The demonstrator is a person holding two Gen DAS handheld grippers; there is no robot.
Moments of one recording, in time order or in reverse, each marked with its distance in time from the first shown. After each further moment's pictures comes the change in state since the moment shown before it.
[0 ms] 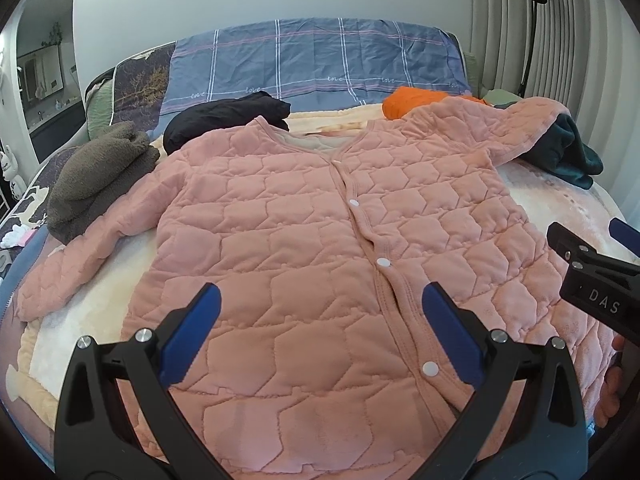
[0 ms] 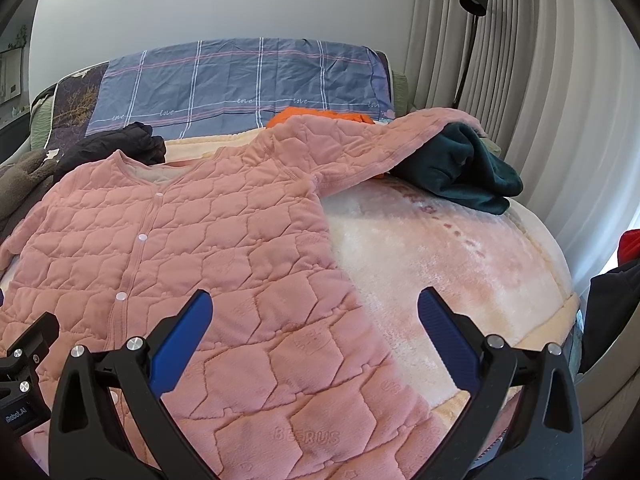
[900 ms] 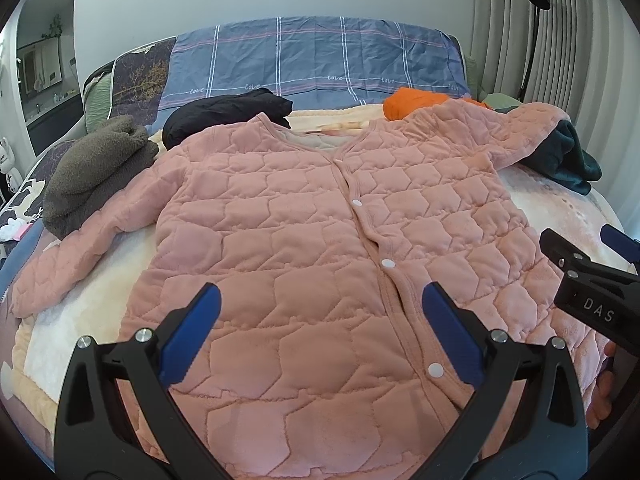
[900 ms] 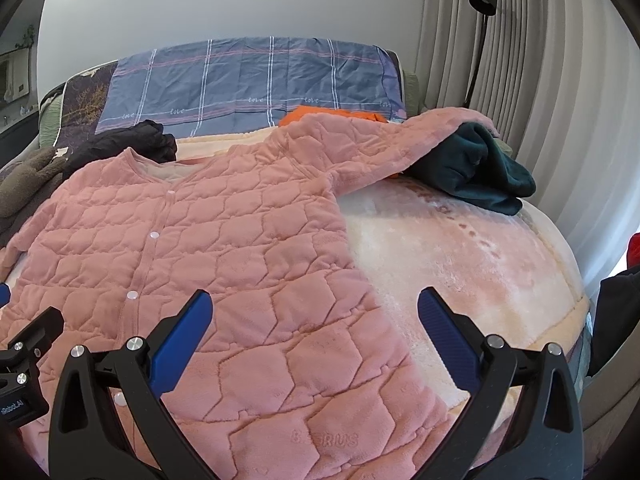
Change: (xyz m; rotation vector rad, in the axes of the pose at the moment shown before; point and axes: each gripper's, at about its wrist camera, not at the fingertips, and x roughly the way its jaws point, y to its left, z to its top) left arm 0.004 0.008 0.002 -0.017 0.004 -0.015; right arm 0.003 0.008 0.001 -0.008 -0.009 0.043
